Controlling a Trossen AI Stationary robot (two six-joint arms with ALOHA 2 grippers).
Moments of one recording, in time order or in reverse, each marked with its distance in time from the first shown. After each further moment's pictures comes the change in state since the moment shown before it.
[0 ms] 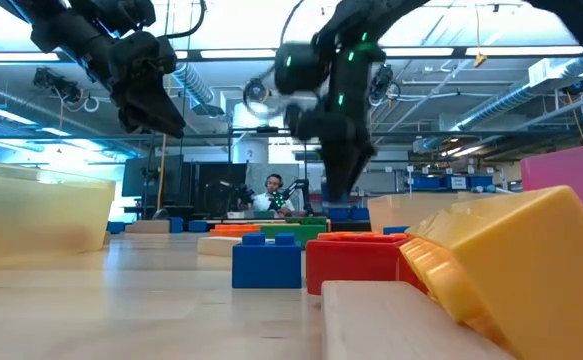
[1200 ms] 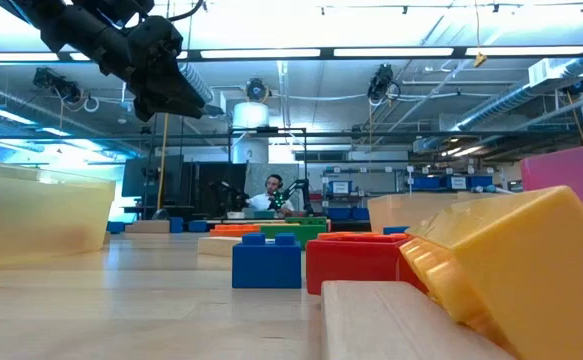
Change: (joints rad) left arm -0.001 0.001 0.000 0.170 -0.032 0.001; right arm 0.948 -0.387 -0.262 -0.335 -0.184 1.563
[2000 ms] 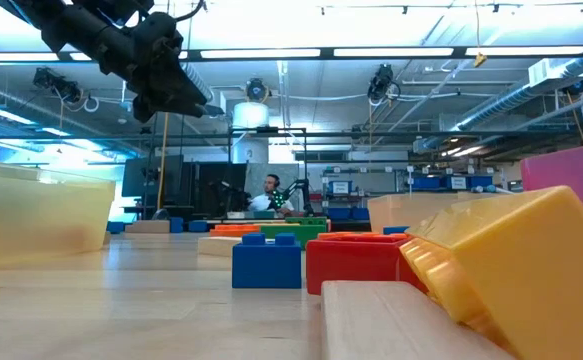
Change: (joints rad) left arm 0.000 0.000 0.000 0.015 0.000 -0.073; right arm 0.085 0.000 -0.375 0.454 -0.109 -0.034
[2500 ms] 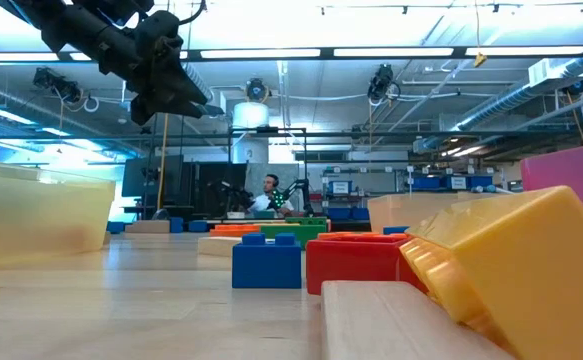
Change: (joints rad) left arm 0.000 0.000 0.000 -0.002 0.000 -0.086; right arm 0.034 -0.002 0.098 -0.117 0.022 -0.008
